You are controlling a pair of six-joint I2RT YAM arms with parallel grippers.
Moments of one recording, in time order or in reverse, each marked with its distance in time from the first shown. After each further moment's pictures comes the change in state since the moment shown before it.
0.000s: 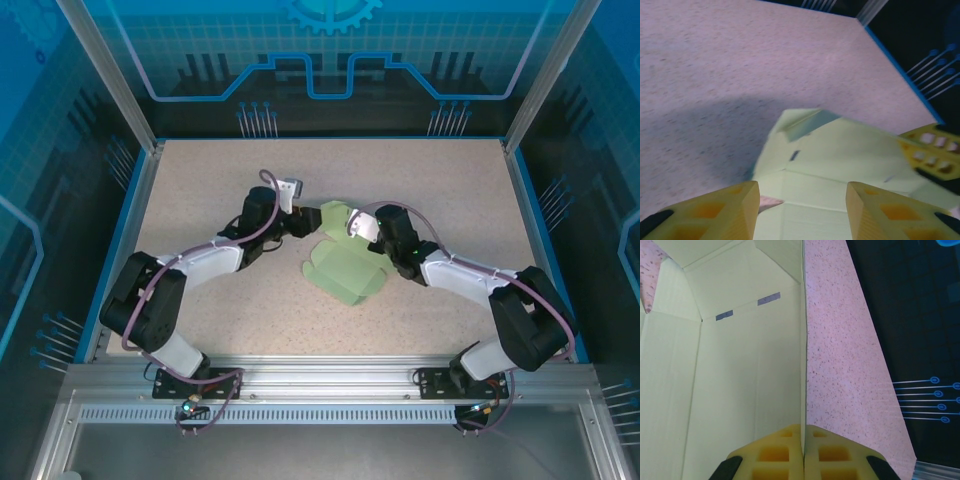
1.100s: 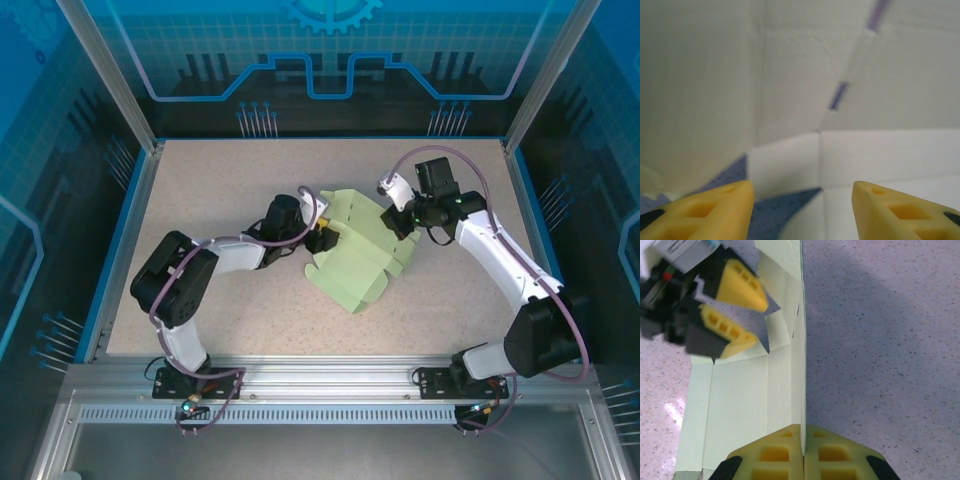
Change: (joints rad) left arm -0.060 0.216 0.057 0.052 0.032 0.359; right arm -0.253 -0.057 0.439 -0.792 -0.665 0.446
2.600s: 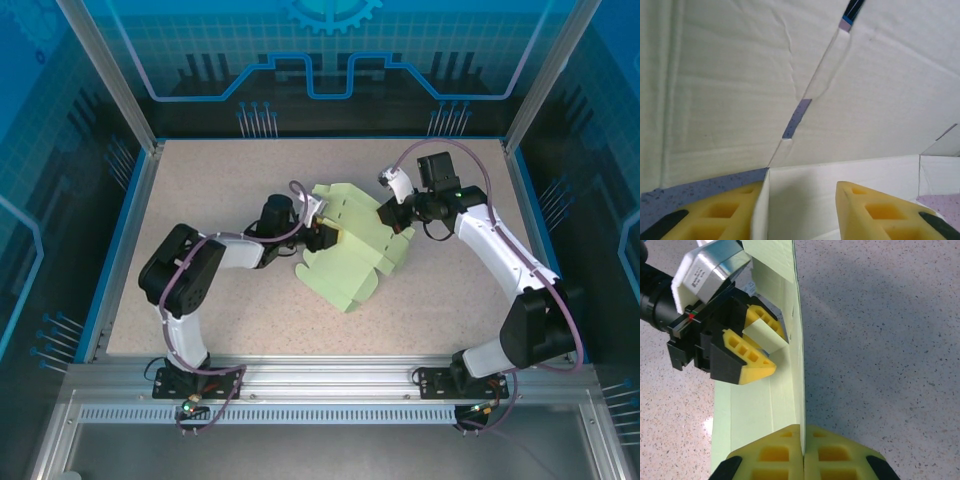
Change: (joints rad) left arm 0.037 0.063 -0.048 0.203 0.258 -0.191; right arm -0.029 0.049 0.033 0.030 -0.124 0.125
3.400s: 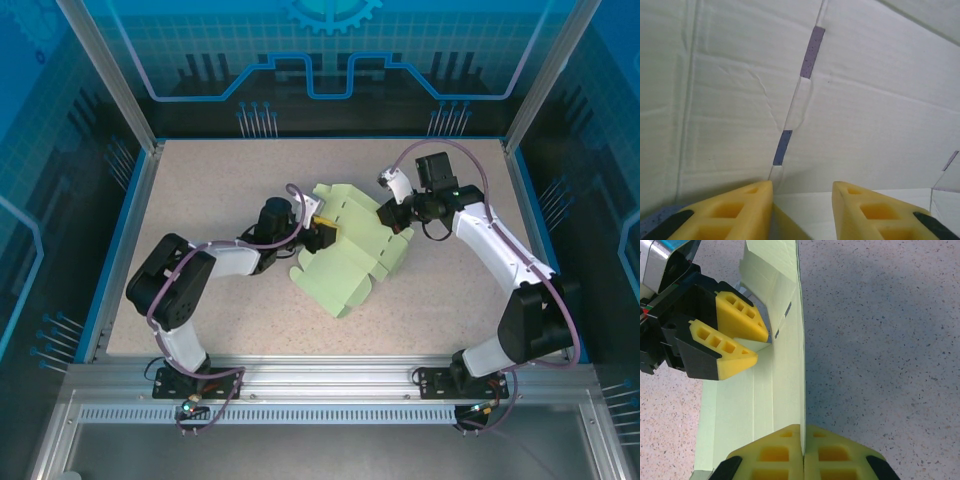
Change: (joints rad) left arm -0.035 -0.100 -0.048 -0.024 -0.136 0.002; right arm -0.002 0.025 0.002 0.000 0.004 0.005
